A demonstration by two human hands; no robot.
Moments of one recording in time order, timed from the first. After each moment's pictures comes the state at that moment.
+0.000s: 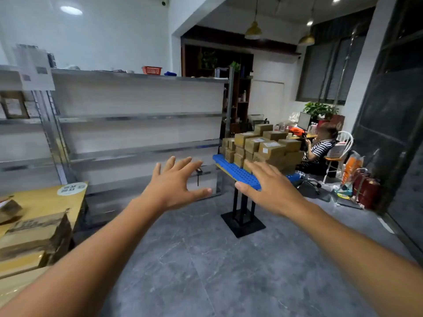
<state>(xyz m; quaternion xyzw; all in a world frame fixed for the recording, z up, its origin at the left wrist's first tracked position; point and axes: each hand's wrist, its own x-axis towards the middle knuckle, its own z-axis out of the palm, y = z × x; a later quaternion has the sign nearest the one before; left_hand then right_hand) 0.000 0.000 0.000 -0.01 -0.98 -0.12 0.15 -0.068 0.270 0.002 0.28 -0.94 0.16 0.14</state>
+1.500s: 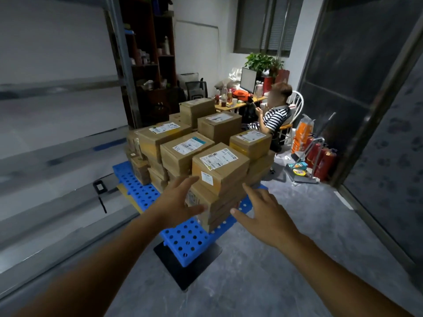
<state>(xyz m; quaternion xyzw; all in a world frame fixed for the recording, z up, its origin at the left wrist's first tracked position) -0.979 0.156 -0.163 -0.16 -0.95 -0.27 -0.01 -0.937 0.414 -0.183 0.02 -0.98 0.21 0.04</state>
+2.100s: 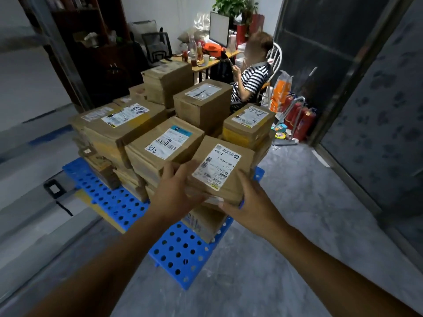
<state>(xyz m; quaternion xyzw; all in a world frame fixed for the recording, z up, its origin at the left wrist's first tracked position) -1.164 0.168 -0.230 -0.21 -0.91 -0.36 0.04 -1.091 0.385 -0.238 -0.05 -0.93 0.37 0.01</state>
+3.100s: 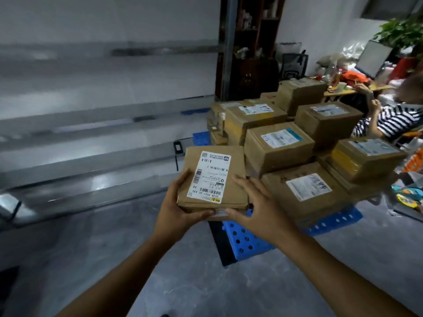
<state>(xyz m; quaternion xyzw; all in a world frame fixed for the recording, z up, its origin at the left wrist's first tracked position) -0.946 0.026 -0.246 0.02 -0.76 -0.60 0.24 -1.027 0.251 -0.200 0.34 -0.87 0.37 -0.02</state>
